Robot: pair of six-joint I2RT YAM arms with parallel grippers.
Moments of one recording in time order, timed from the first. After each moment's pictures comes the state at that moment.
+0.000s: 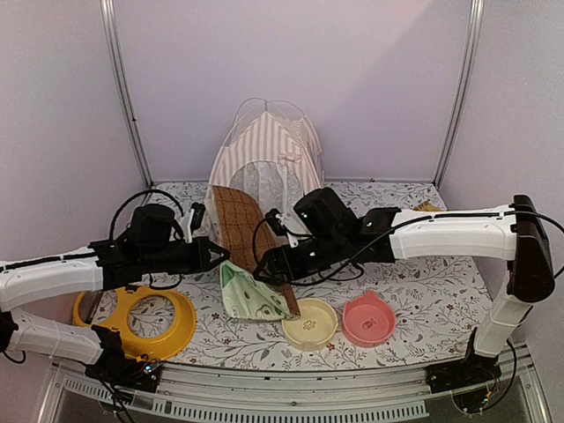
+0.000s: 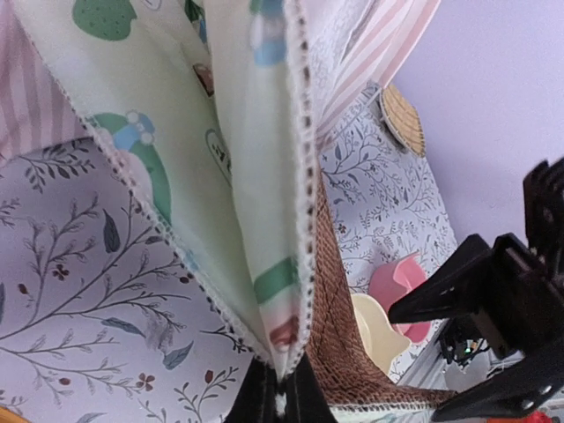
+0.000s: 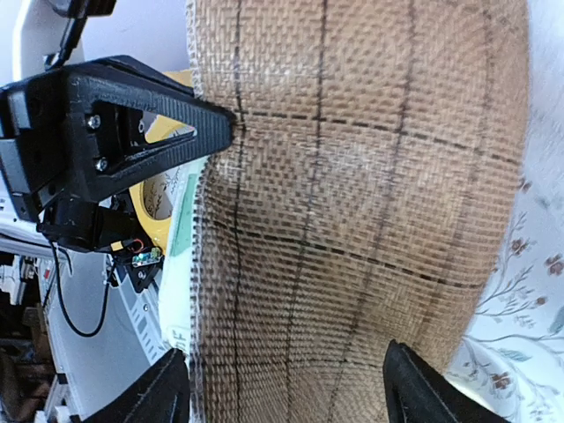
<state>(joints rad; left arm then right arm) -0.72 1.13 0.61 -0.02 0.17 -0.73 1.07 1.77 1.32 -0.28 -0.22 0.55</state>
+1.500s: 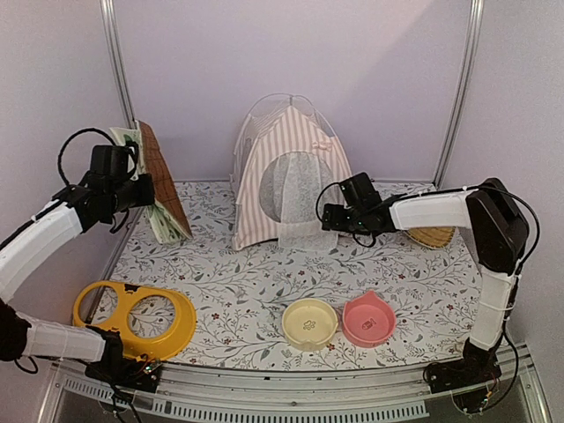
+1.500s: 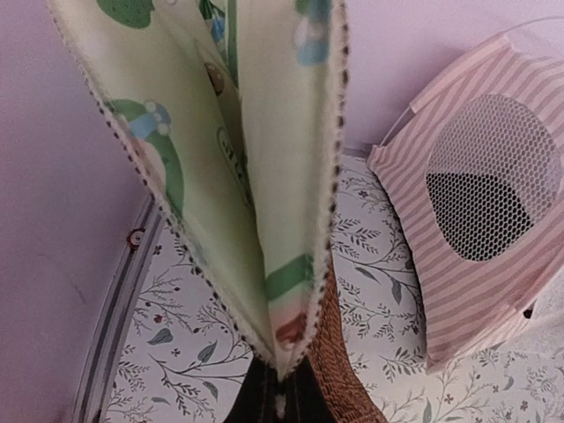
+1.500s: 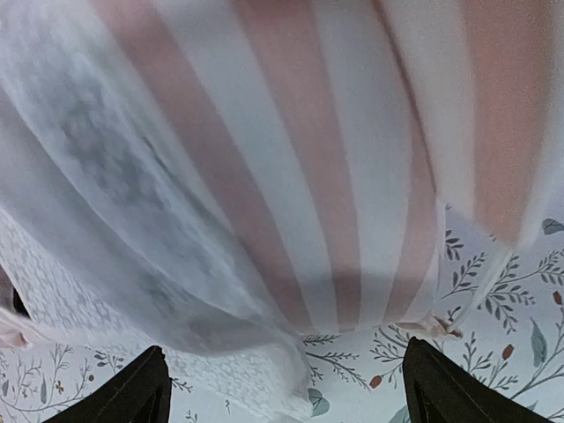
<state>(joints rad) -0.29 1.11 1.03 -0.43 -0.35 -0.27 0.66 1.96 1.30 -0.10 0.22 0.57</state>
